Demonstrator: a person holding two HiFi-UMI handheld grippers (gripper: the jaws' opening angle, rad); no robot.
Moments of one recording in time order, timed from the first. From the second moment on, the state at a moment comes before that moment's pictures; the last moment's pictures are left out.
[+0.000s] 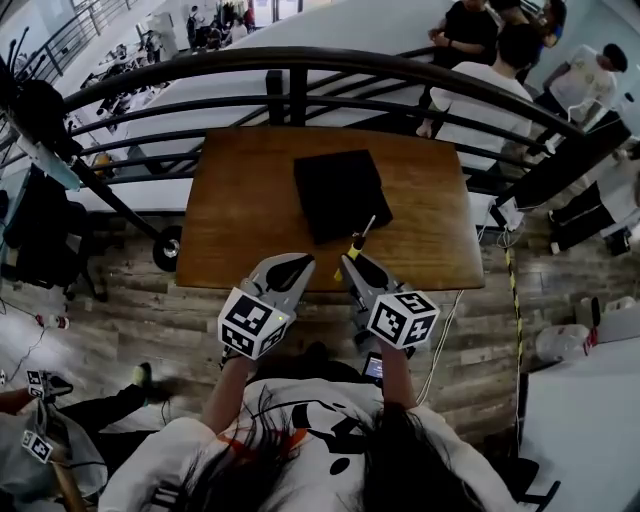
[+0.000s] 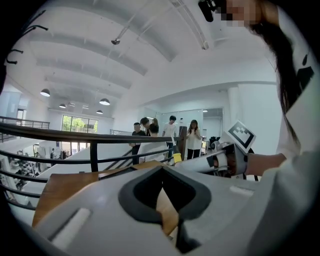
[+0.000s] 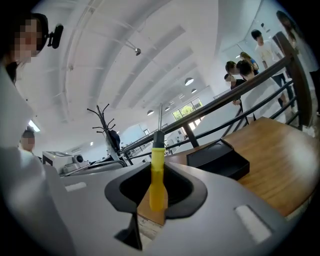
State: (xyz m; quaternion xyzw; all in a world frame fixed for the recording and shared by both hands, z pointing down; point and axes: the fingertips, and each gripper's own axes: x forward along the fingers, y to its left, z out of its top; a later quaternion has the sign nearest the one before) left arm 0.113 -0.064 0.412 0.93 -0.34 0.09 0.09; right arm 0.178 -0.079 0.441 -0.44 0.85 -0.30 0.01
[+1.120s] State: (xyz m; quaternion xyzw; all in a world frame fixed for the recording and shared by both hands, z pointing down) left arm 0.100 -0.159 0.449 0.94 -0.31 0.13 0.10; right arm 0.184 -0.187 0.525 -0.49 0.78 -0.40 0.01
